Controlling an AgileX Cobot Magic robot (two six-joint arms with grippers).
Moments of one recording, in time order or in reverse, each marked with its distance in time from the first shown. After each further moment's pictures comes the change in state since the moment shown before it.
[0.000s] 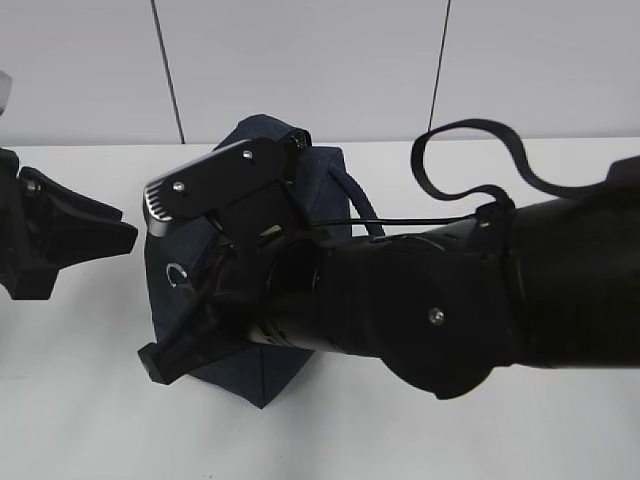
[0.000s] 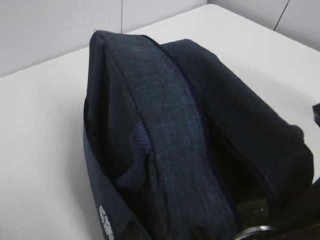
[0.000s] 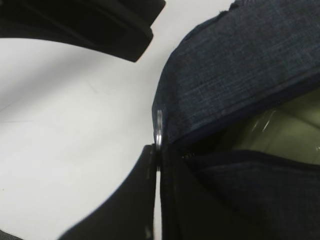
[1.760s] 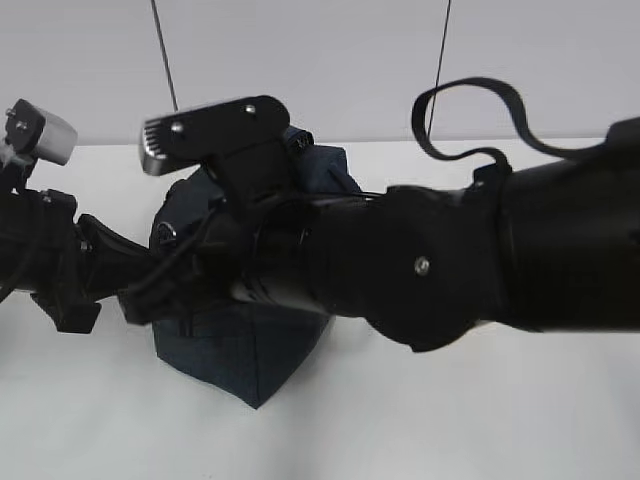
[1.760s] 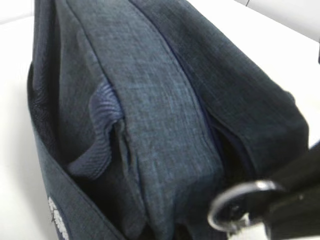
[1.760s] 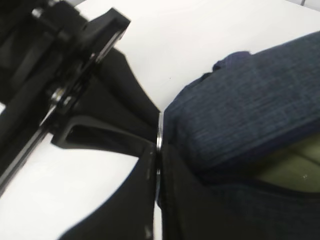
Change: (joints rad) left arm -0.044 0.176 0.000 -0.087 0.042 0.127; right arm -0.012 -0.002 -0.062 0.099 -0.020 -0.013
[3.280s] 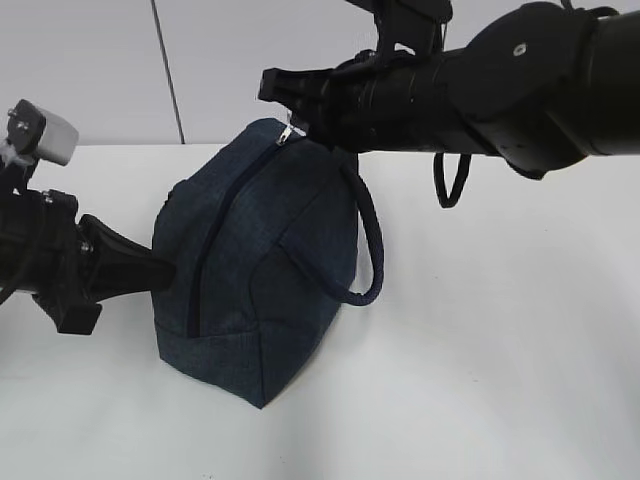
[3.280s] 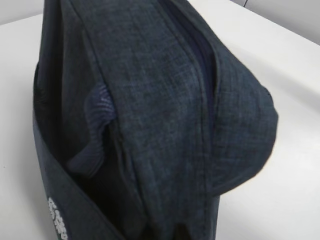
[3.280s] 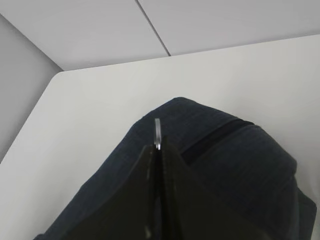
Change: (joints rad) left arm -0.001 0.000 0.000 0.002 0.005 0.000; right arm -0.318 -0.001 -0.134 0.345 0.060 -0.006
